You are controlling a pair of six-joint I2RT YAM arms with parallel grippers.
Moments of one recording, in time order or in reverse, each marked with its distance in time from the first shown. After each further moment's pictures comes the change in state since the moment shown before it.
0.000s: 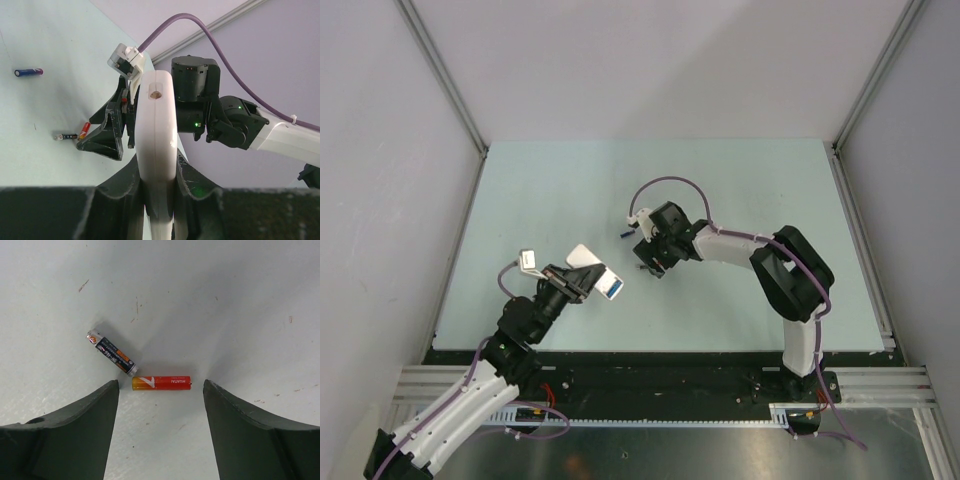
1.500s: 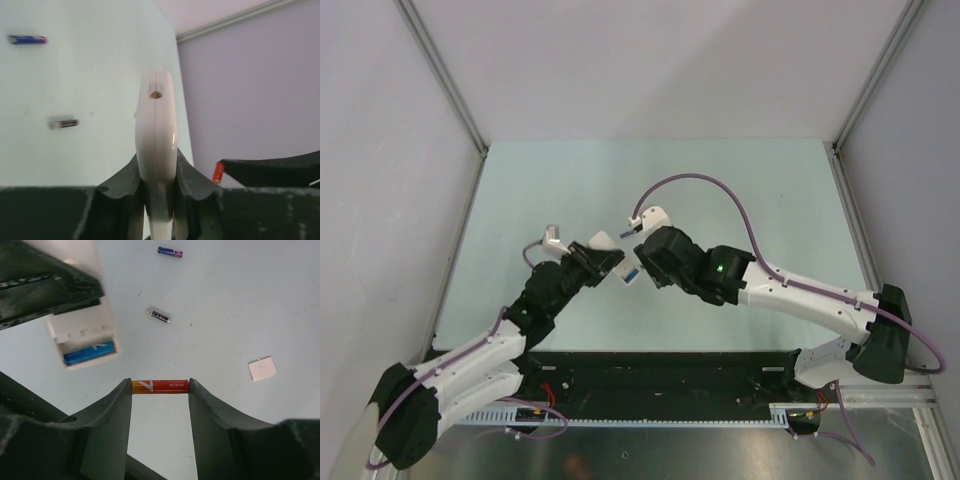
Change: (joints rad) left arm 0.012 0.474 0.149 0.113 0.025 -0.123; right arm 0.359 -0.524 0.014 -0.324 0.526 0.357
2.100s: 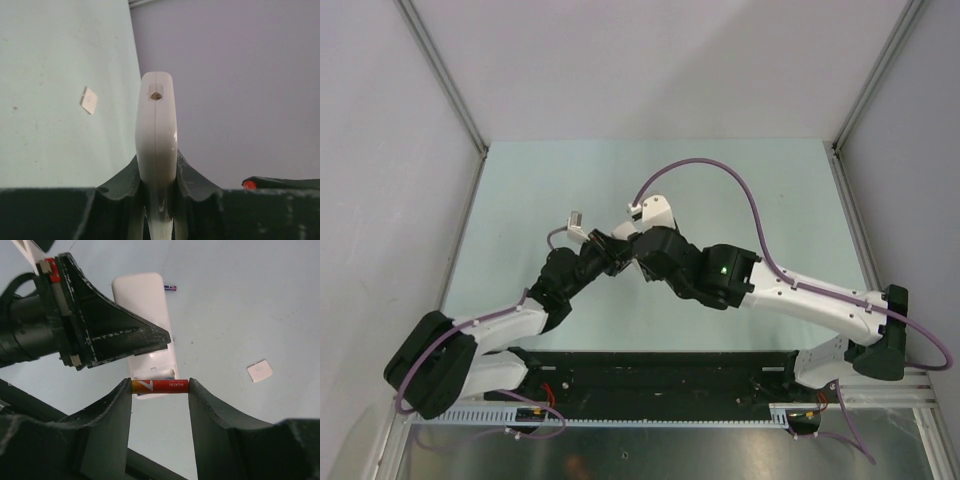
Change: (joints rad) left arm -0.005 0.355 0.112 0.344 0.222 -0.140; right arm 0.126 0.008 0.176 -0.114 0.203 0.167
